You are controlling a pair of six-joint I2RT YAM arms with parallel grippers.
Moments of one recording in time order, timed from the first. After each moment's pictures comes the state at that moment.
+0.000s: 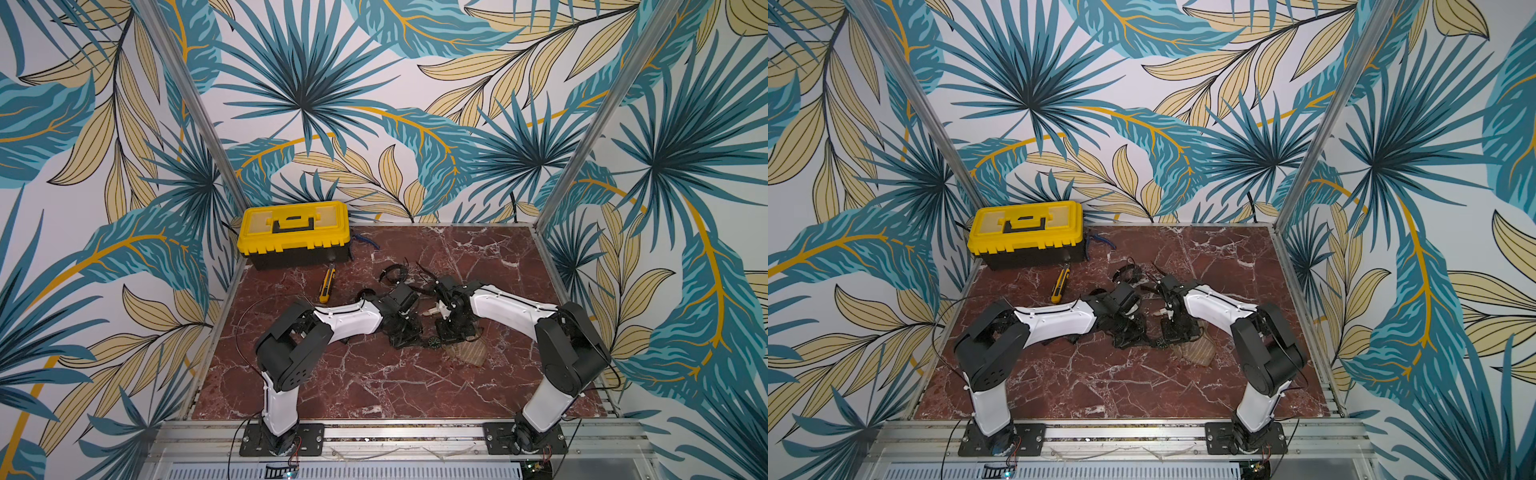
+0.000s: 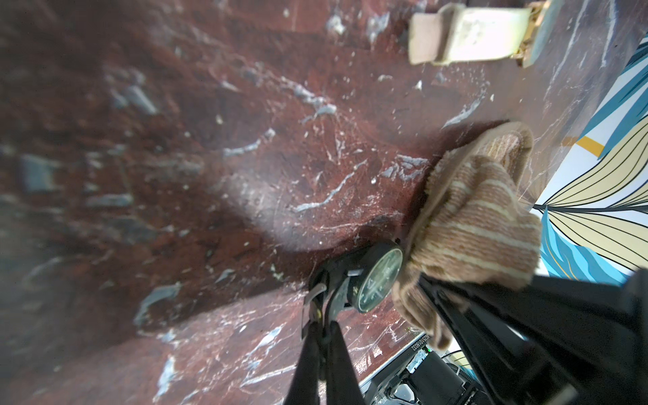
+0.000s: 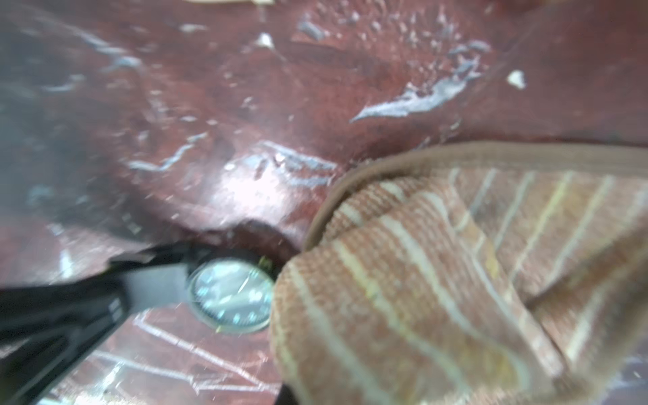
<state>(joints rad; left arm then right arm) -0.80 1.88 1.16 -0.35 0.43 -1.14 0.53 1.70 1.11 -0.92 -0.07 0.34</state>
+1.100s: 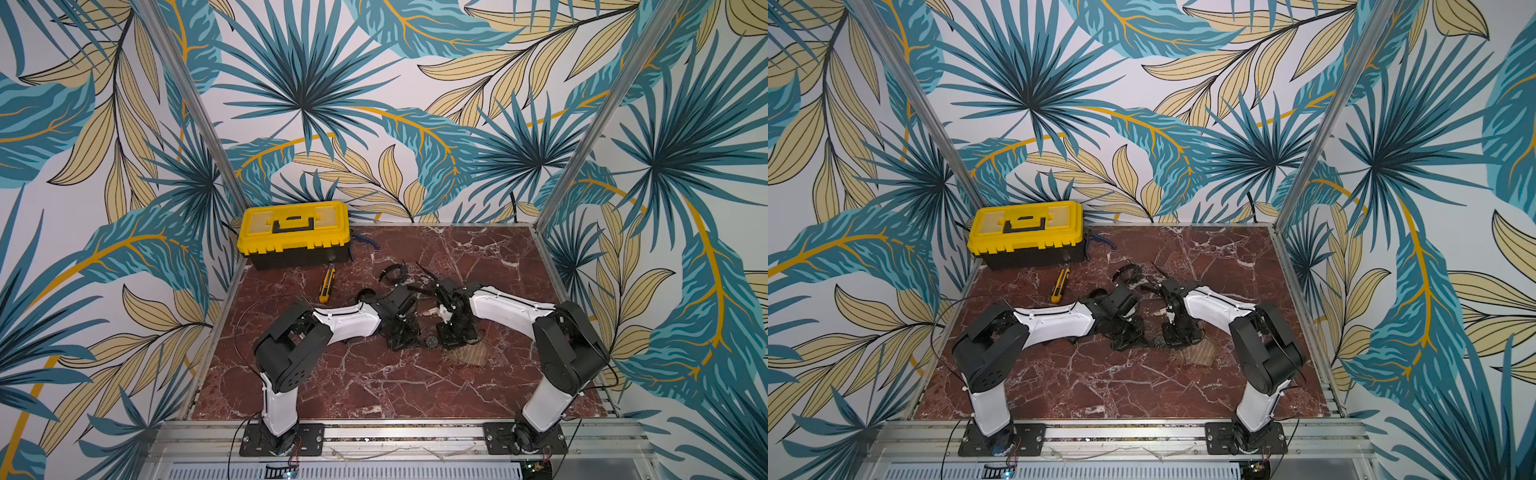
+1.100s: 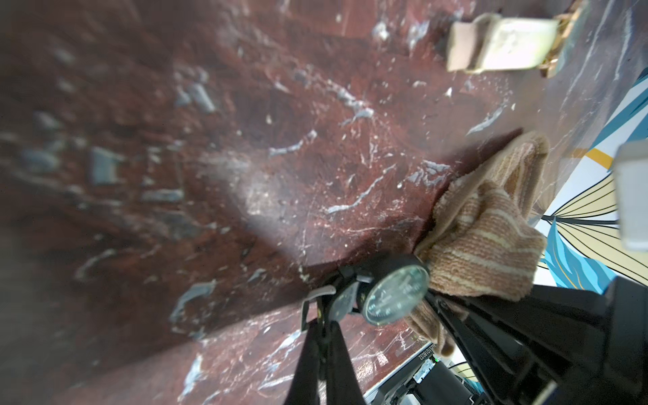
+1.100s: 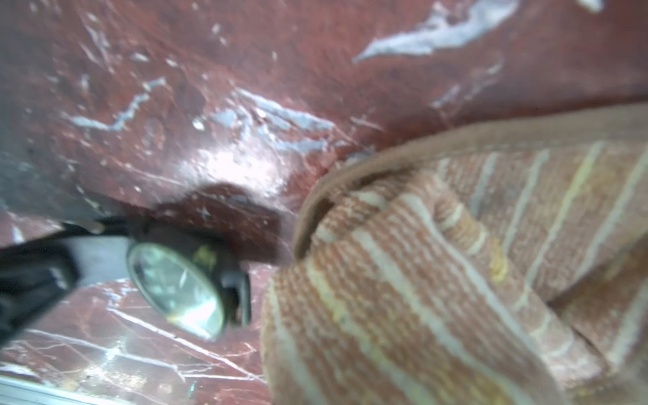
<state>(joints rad) -0.79 1.86 1.11 -0.33 0.39 -1.16 0.51 1.72 1.07 -0.93 -0.07 0.30</state>
